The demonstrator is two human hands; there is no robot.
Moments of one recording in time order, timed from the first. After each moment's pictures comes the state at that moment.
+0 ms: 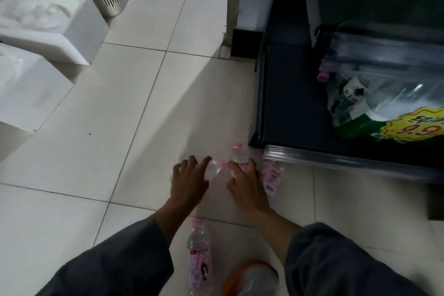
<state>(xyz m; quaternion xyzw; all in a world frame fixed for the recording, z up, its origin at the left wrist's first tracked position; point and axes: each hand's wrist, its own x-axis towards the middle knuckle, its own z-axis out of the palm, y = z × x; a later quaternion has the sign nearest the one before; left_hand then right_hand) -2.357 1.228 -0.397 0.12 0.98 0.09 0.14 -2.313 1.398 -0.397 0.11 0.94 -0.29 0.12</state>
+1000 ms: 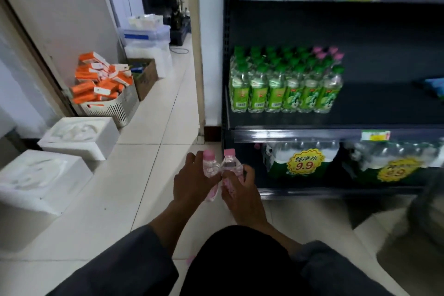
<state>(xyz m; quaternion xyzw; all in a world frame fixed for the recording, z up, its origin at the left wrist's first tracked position) -2.307 1.280 -0.078 0.11 0.95 0.30 -0.04 -2.231 1.415 -0.127 0.02 0.93 -0.31 -0.20</state>
